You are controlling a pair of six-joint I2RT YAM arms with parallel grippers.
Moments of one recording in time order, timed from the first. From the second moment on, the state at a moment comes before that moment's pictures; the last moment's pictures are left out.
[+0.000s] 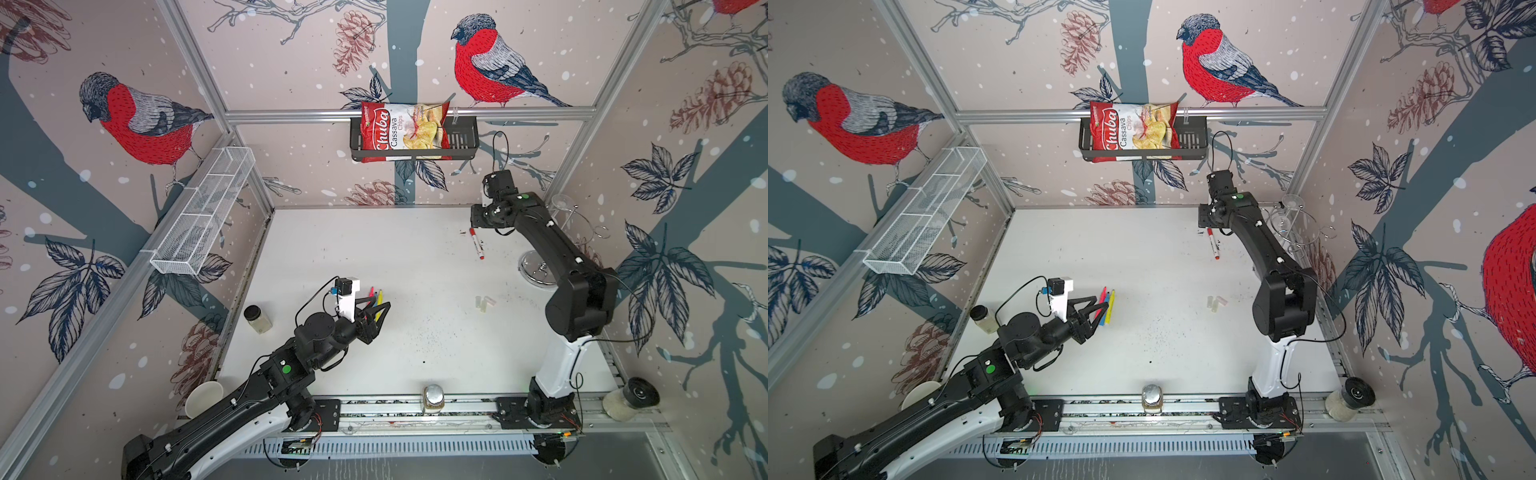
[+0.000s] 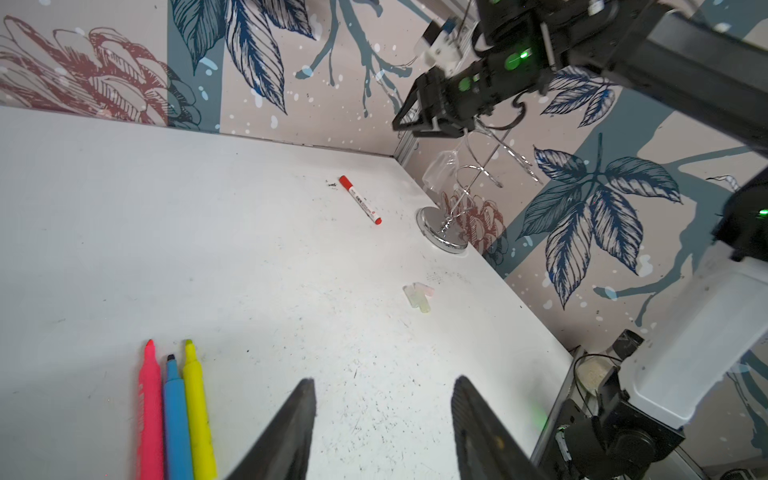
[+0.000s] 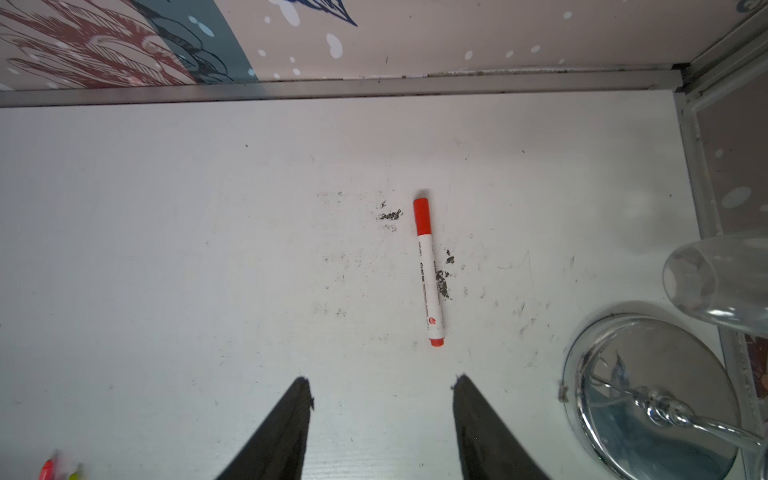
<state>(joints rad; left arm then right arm) -0.86 0.58 0.42 -0.03 -0.08 -0.50 0.29 1.87 1.84 -0.86 0.07 0.16</state>
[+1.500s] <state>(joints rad) -0.64 1.00 0.51 -0.12 -0.15 -0.55 0.29 1.14 1.17 -0.50 -0.25 0.34</state>
